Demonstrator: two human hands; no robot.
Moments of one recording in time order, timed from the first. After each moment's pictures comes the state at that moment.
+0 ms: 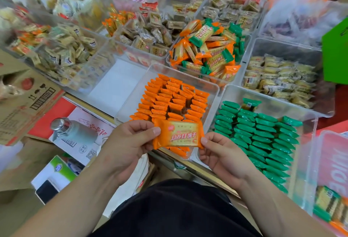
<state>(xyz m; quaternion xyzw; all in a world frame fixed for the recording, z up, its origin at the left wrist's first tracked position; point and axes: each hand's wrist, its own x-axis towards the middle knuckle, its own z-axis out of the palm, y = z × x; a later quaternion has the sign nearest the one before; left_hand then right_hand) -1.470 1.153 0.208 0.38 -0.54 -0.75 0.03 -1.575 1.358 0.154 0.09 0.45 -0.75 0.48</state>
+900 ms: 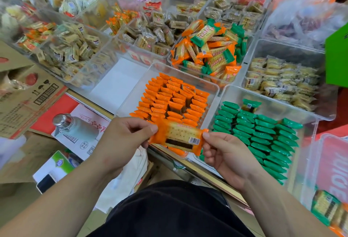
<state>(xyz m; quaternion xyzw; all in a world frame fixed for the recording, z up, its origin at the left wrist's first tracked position) -1.469 1.158 0.222 0.34 -0.75 -0.56 0.04 -1.582 1.367 0.174 0.06 0.50 -0.71 0.49</state>
